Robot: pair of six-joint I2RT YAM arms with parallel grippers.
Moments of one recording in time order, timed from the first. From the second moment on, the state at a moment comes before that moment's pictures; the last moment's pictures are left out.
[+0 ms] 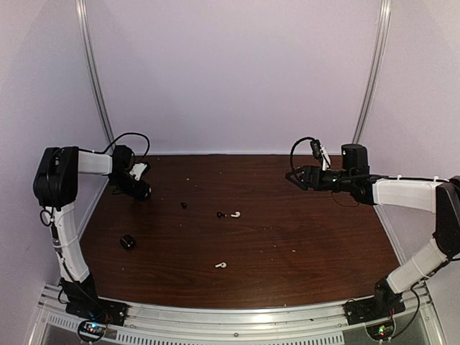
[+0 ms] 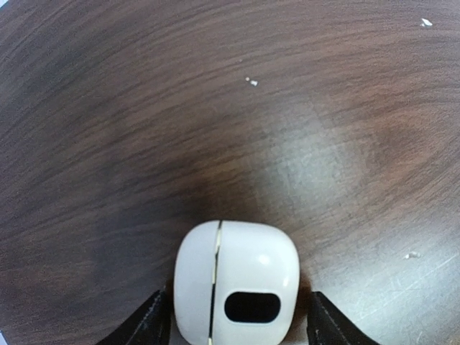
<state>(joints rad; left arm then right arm) -0.05 2.05 1.36 -0.40 0.14 0.29 0.30 1.45 0.83 0.22 -0.63 0.36</state>
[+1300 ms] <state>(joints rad) -0.81 1.47 1.15 -0.15 0.14 0.51 0.50 1.20 0.73 0.18 -0.63 0.53</state>
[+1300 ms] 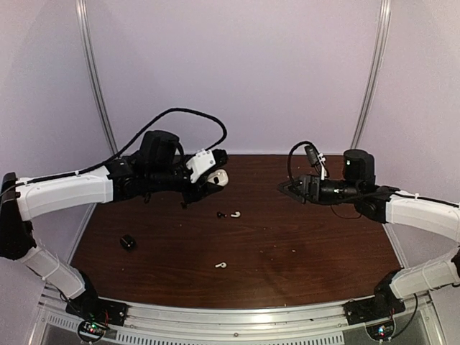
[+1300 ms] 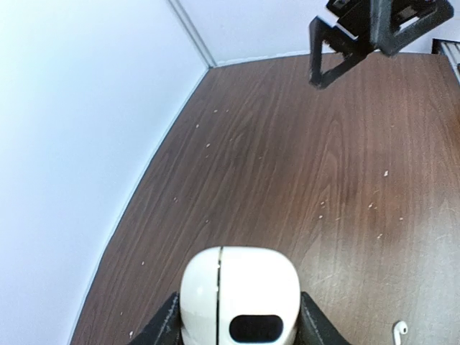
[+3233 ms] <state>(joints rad) -1.12 1.54 1.15 0.09 -0.19 0.60 0.80 1.38 0.82 0.42 -0.51 0.67</state>
